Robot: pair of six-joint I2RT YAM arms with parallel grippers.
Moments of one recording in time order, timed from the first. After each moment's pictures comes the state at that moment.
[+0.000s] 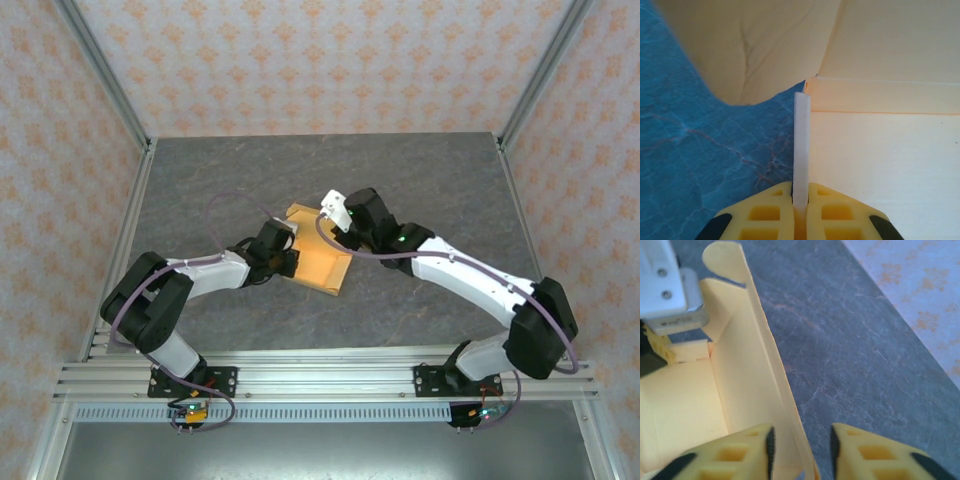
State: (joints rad) left arm -0.54 1.60 0.74 -0.06 -0.07 -0.29; right arm 0.76 1.38 1.08 -0.34 0.23 -0.35
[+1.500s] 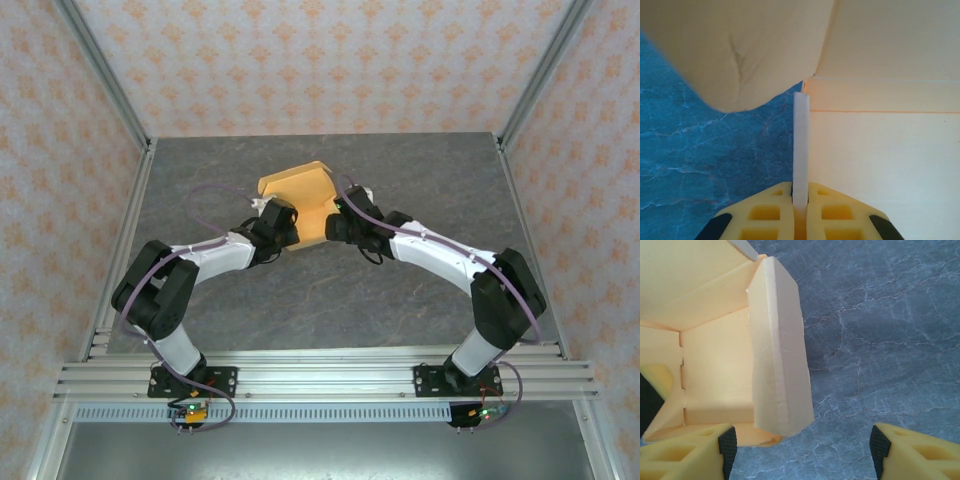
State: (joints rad) left arm -0.50 1.68 0.92 -0.10 -0.24 -0.76; right arm 0.71 1.61 1.16 -0.45 0.19 0.64
